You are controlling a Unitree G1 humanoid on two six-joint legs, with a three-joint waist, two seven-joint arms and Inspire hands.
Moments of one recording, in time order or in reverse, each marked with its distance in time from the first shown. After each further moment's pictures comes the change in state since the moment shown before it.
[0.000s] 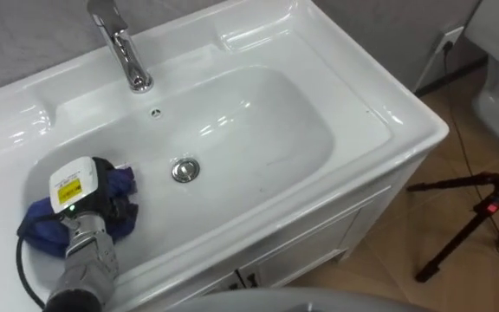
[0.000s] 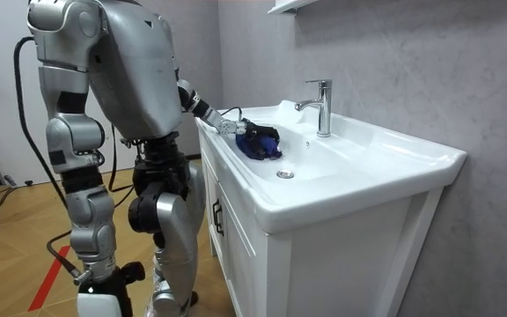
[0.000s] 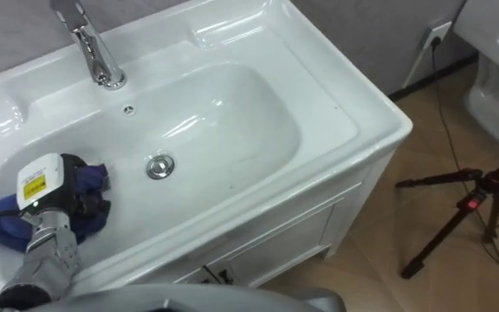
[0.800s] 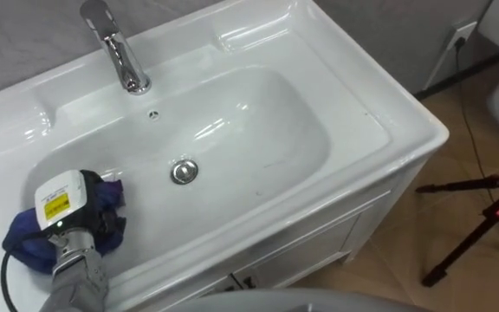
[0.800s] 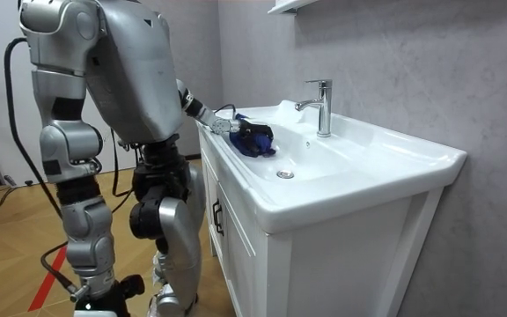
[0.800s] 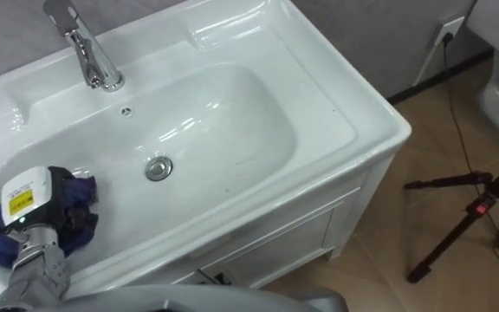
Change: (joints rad) left arm 0.069 0.016 -0.010 -0.075 -0.001 0.029 -0.011; right arm 0.006 -0.014 0.027 0.024 0.032 -0.037 -0.024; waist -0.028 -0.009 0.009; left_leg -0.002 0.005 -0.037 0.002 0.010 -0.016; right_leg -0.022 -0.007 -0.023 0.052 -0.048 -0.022
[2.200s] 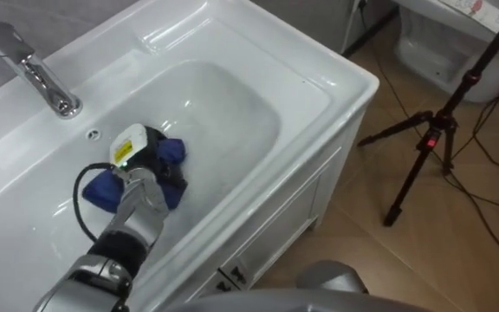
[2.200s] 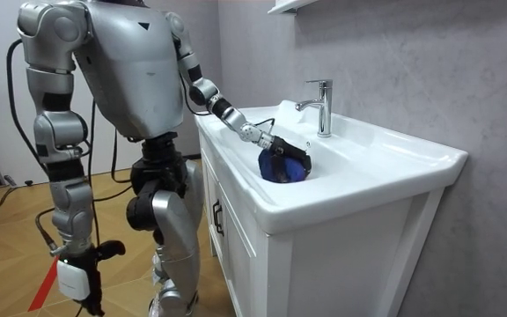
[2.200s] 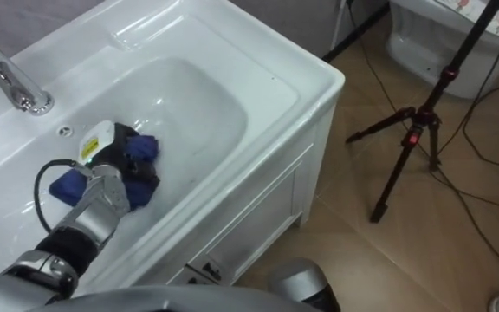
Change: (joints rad) left arm -0.407 -0.124 -0.385 0.018 -0.484 0.235 -0.226; right arm 0.024 0.060 0.209 -0.015 0.087 0.098 0.011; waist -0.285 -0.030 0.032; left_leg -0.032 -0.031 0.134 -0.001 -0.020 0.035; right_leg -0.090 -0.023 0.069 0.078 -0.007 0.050
